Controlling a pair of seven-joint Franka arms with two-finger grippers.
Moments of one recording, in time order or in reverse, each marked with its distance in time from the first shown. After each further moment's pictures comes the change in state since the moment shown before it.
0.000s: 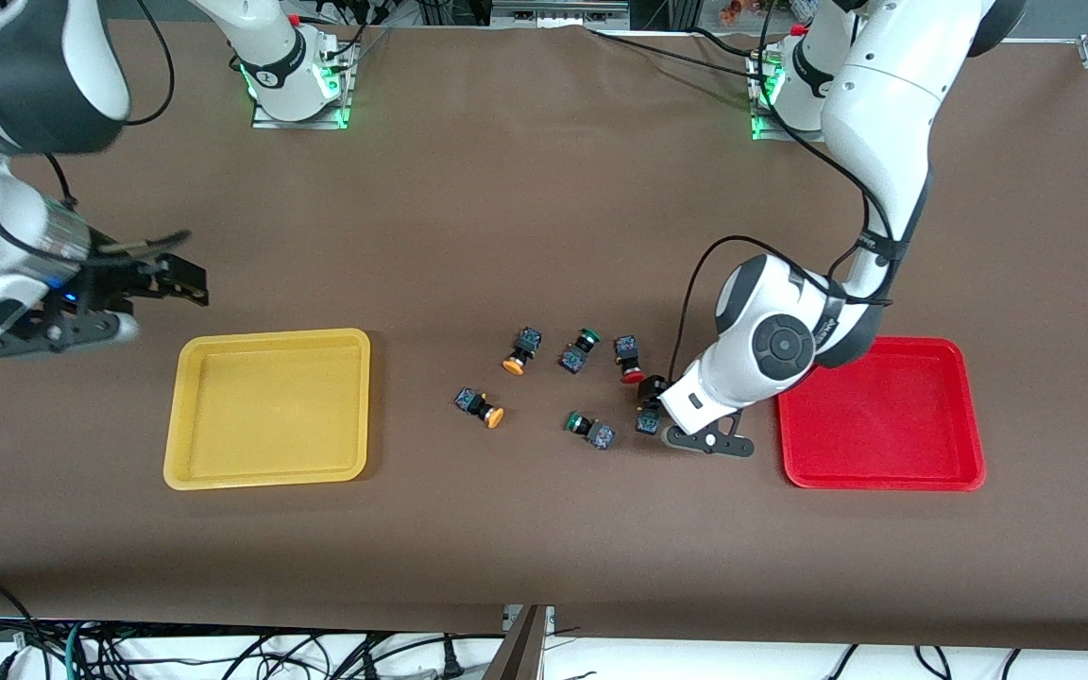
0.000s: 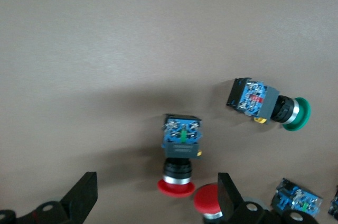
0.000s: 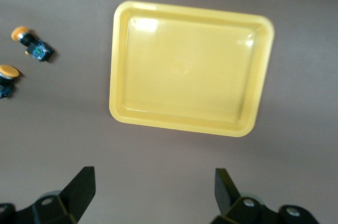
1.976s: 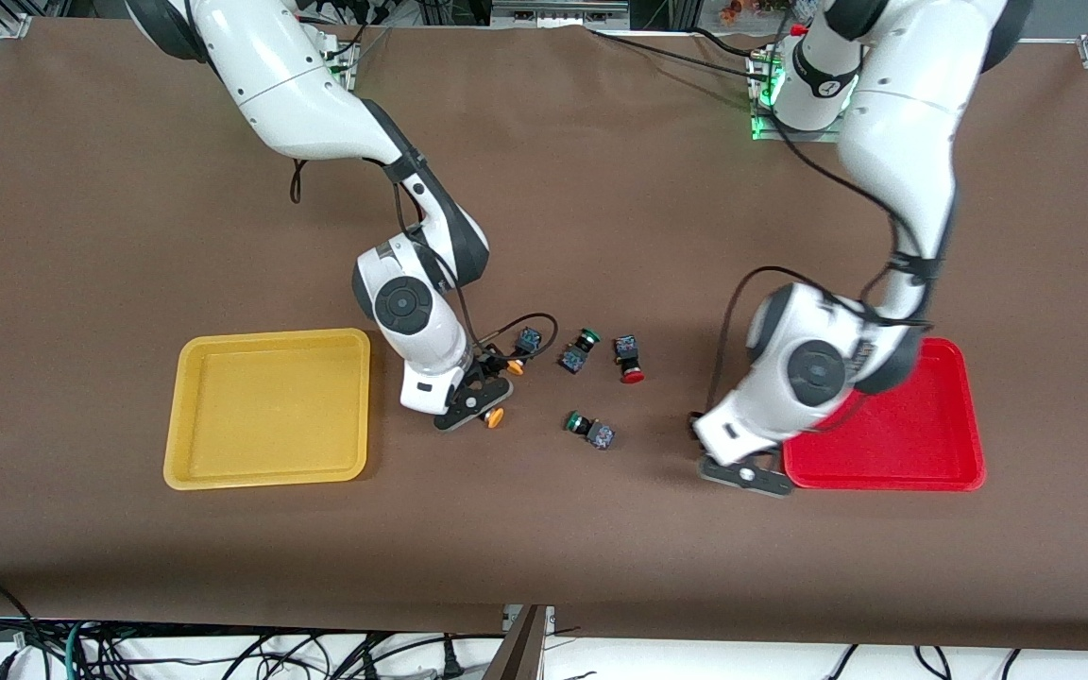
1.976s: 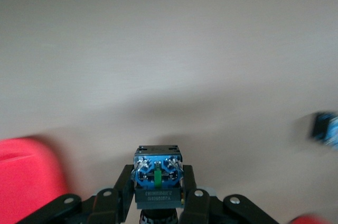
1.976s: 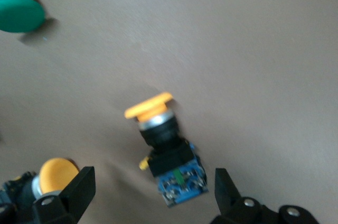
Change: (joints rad) left arm 0.096 0.029 0.066 0.136 0.103 -0.097 0.235; right arm 0.420 0.581 0.019 0.094 0.005 0.731 0.007
